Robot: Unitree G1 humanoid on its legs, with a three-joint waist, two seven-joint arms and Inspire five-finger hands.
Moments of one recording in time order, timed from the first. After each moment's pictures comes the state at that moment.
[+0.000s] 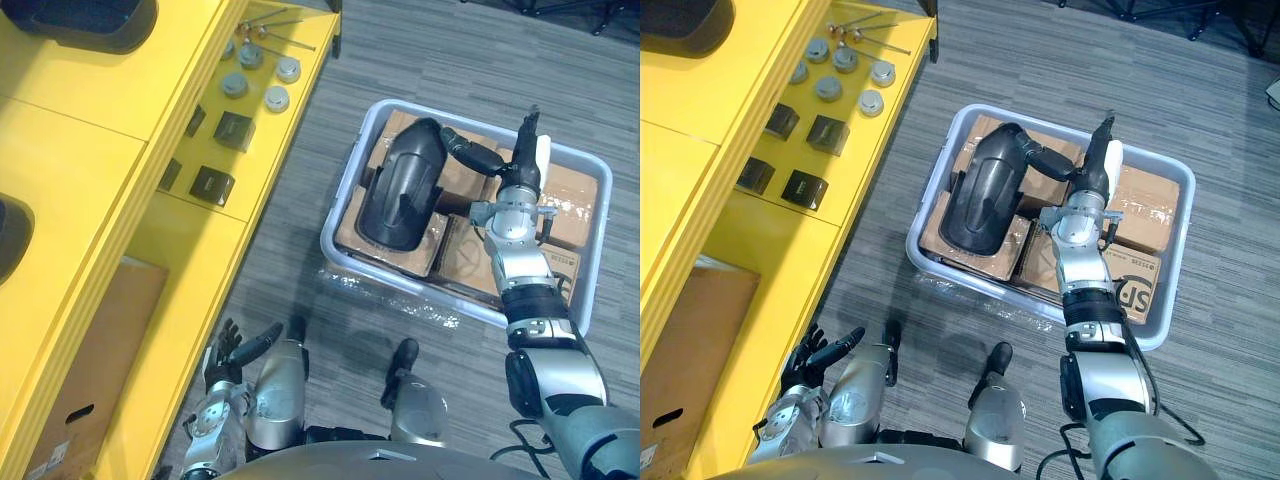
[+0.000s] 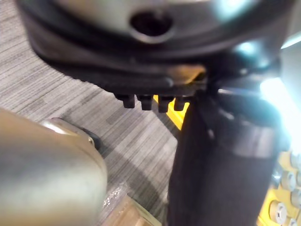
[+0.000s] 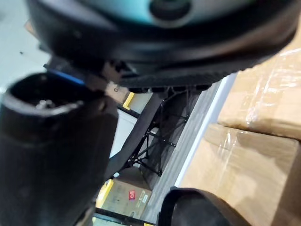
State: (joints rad) left arm 0.17 0.05 0.02 0.61 -0.40 -0.17 0.12; right arm -0.65 -0.40 -0.08 0.57 -0.08 0.06 -0.38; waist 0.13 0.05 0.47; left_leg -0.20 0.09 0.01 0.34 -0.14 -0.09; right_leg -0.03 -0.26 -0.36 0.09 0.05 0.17
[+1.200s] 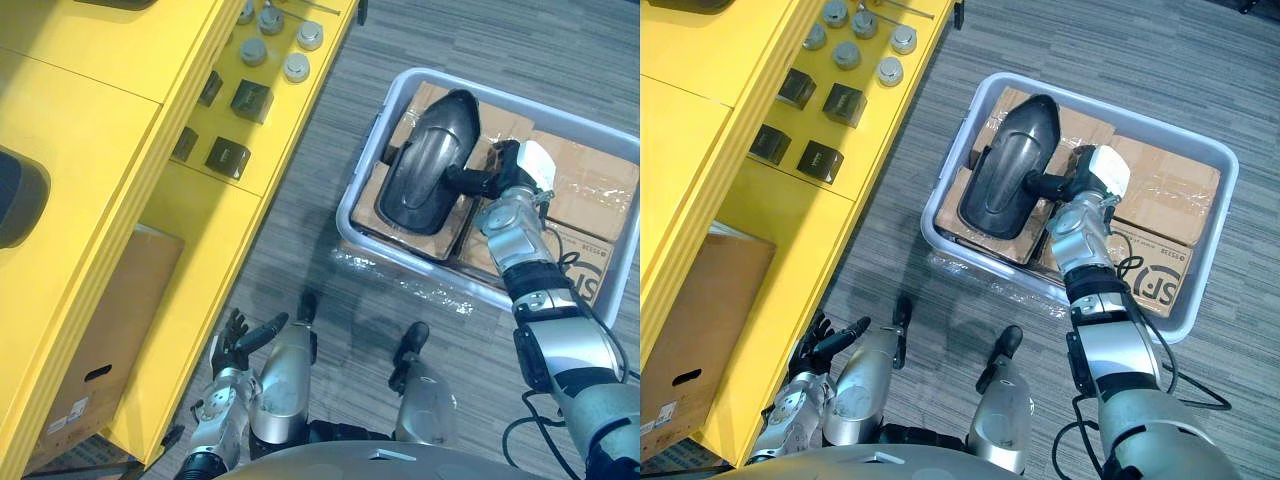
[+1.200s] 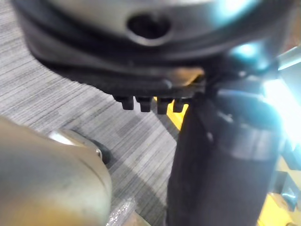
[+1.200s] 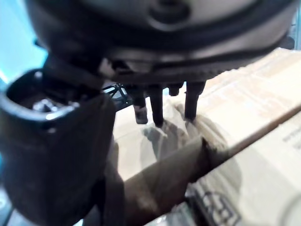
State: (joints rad) left arm 0.12 0.09 -0.09 0.64 -0.50 -0.17 0.17; right arm -0.82 -0.48 0.14 0.86 -0.47 0.36 -0.29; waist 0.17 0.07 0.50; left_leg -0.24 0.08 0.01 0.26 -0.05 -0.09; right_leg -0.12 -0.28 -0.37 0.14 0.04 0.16
